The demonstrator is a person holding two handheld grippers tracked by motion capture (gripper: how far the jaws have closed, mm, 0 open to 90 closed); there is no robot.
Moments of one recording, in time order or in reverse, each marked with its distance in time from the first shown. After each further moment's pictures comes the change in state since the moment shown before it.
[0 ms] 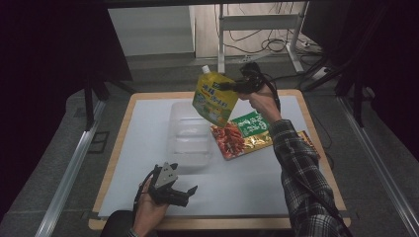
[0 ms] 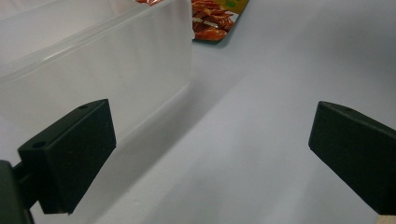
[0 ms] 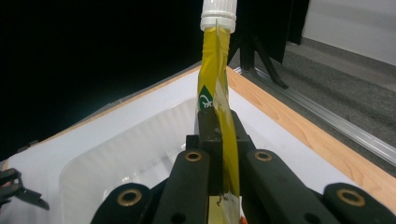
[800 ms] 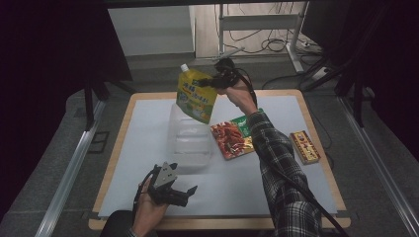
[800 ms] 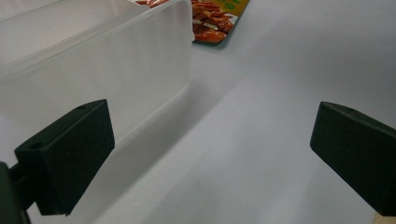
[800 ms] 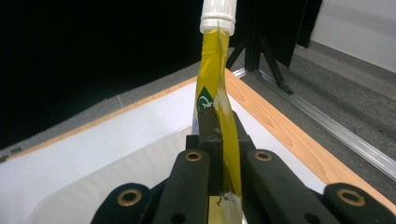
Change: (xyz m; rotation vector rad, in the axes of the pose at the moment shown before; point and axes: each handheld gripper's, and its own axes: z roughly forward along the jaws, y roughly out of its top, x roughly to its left) left arm 0.000 0.000 -0.001 -0.001 -0.005 -0.004; right arm 0.010 0.027 0.067 0.044 0.012 -0.060
